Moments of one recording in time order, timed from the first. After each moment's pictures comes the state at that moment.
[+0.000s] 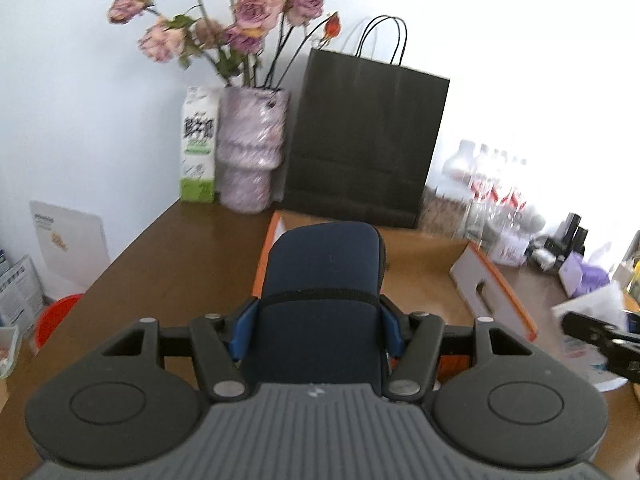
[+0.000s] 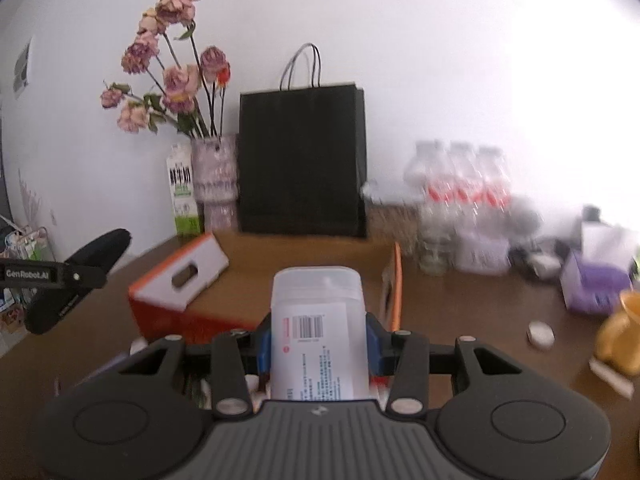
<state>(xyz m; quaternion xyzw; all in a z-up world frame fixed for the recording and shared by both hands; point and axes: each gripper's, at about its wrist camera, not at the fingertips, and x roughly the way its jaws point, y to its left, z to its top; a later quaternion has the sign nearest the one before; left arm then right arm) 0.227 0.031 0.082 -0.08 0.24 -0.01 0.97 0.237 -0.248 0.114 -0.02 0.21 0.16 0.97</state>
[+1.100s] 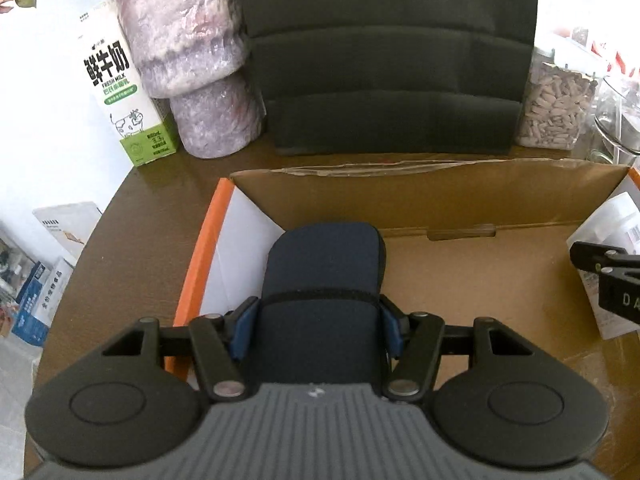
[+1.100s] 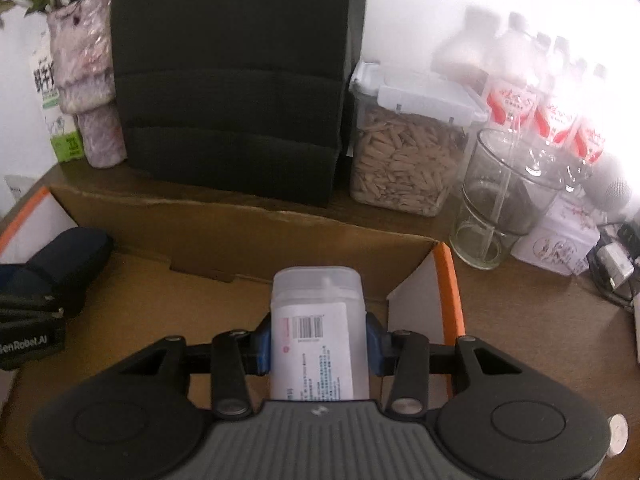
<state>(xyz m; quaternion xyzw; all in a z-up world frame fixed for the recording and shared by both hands) 0.476 -0.021 -0.001 0.06 0.44 0.07 0.89 0.516 -0.185 0.031 -0.08 0.41 0.09 0.90</state>
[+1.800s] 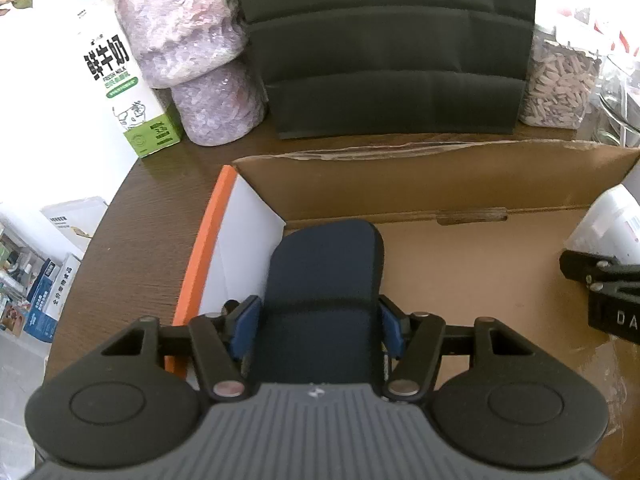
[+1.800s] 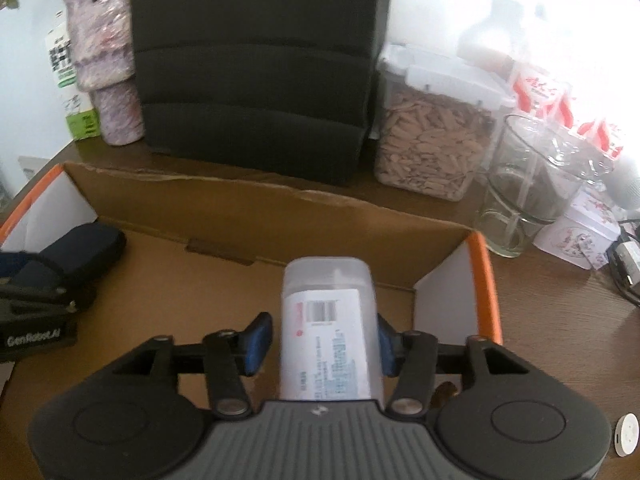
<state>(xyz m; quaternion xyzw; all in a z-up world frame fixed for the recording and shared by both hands) 0.474 -0.023 -0.002 0.08 0.46 0.08 0.88 0.512 -0.178 0.024 -0.08 0.43 0.12 0.89</state>
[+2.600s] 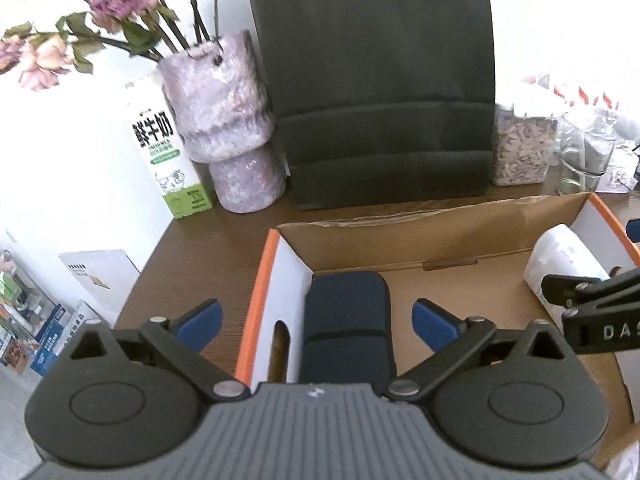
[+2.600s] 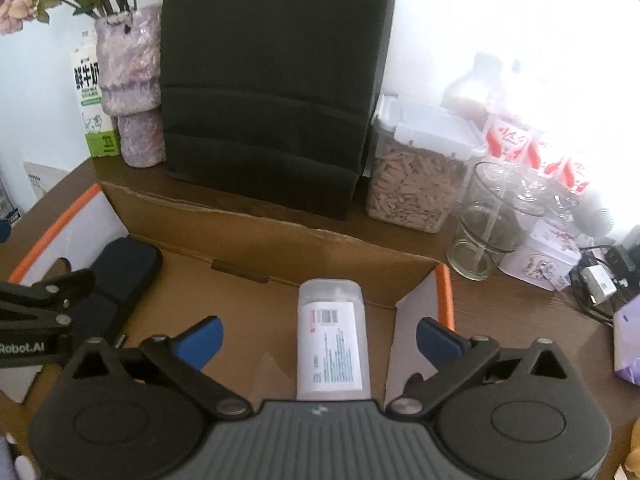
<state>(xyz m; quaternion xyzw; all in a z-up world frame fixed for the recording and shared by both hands) 0.412 -0.025 0.056 0.09 0.36 0.07 0.93 0.467 -0.181 0.075 -0.09 0.40 0.11 0.91</state>
